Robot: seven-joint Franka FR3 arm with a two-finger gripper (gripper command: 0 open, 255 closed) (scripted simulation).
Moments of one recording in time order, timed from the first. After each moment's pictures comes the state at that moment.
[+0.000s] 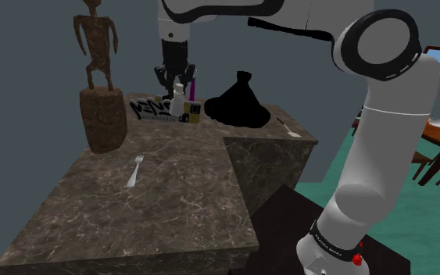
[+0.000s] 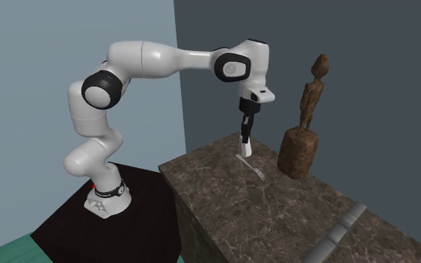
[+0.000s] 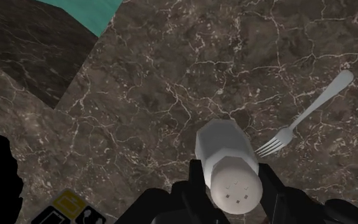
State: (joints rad) arm -0.07 0.20 0.42 -1.47 -0.18 1.64 0.41
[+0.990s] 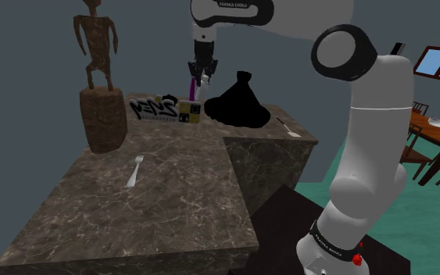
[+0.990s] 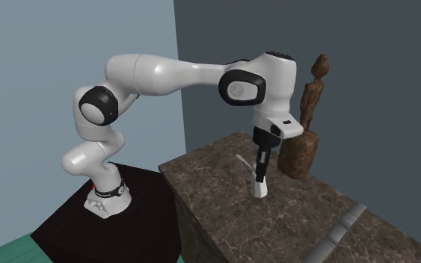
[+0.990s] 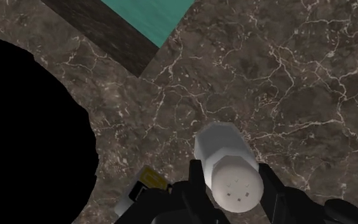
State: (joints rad) arm -0.24 0.35 0.31 -1.26 -0.21 1.61 0.11
